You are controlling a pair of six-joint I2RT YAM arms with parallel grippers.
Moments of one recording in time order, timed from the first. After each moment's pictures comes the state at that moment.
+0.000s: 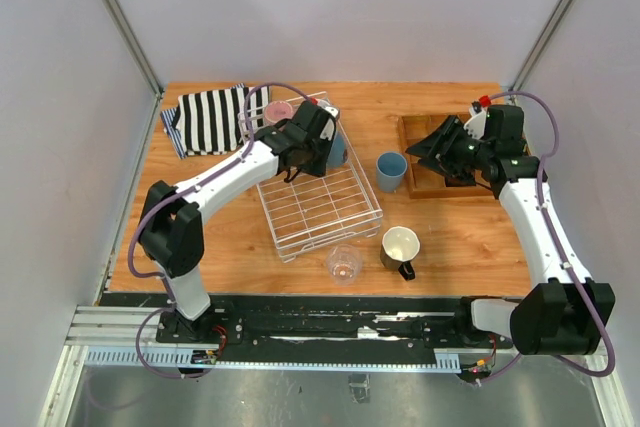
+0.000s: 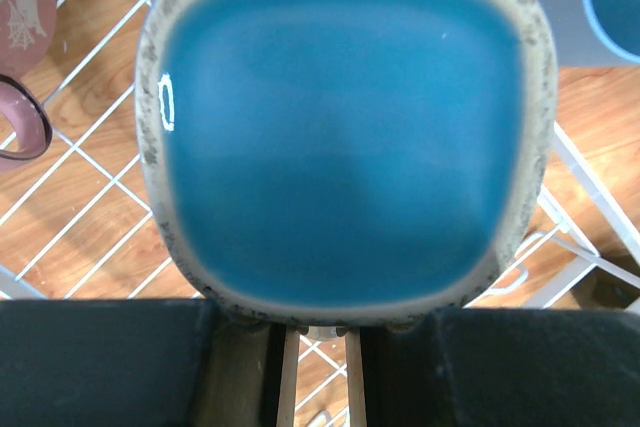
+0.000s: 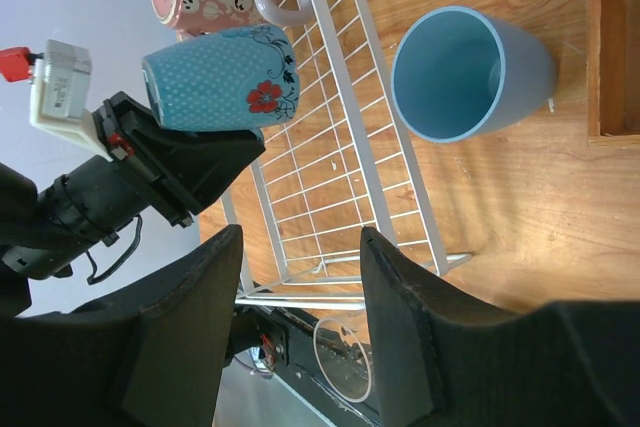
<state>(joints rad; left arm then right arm) -0.66 1.74 1.47 -0.58 -0.08 -0.25 0.03 1.23 1.10 -0.51 -0.60 0.71</state>
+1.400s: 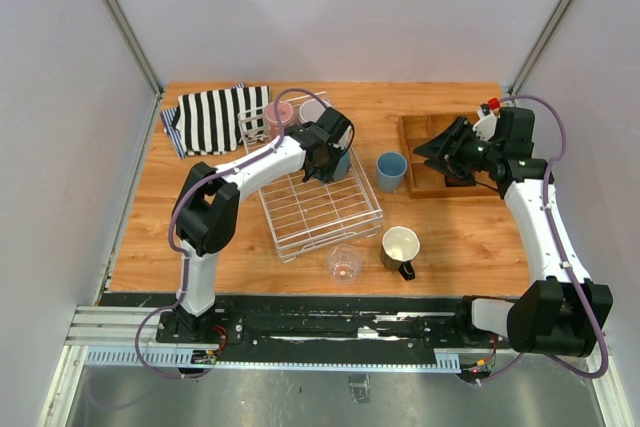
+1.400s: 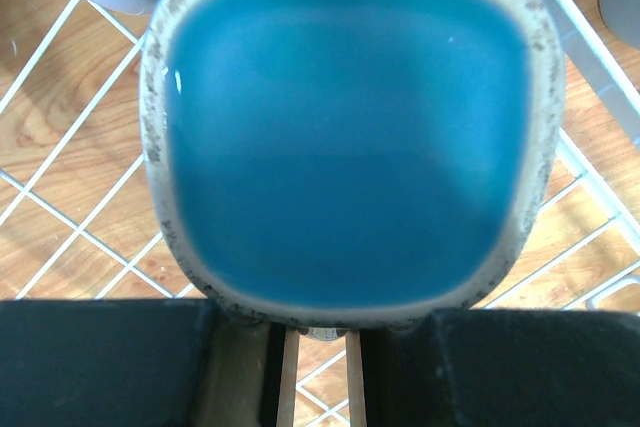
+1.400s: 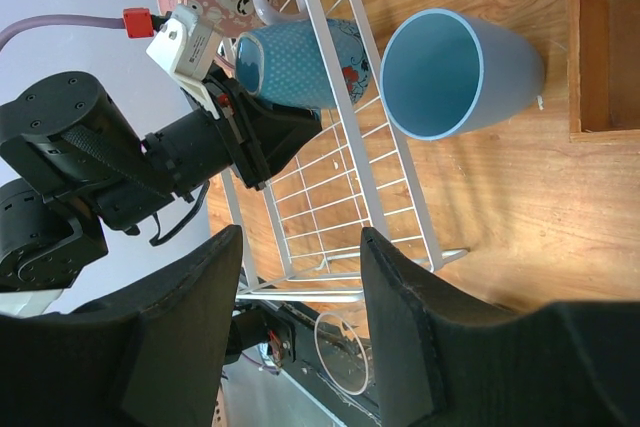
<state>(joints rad) -0.68 2.00 1.63 -0.68 -0.15 -0.21 -0.06 1.23 1.09 -0.52 -0.68 0.69</state>
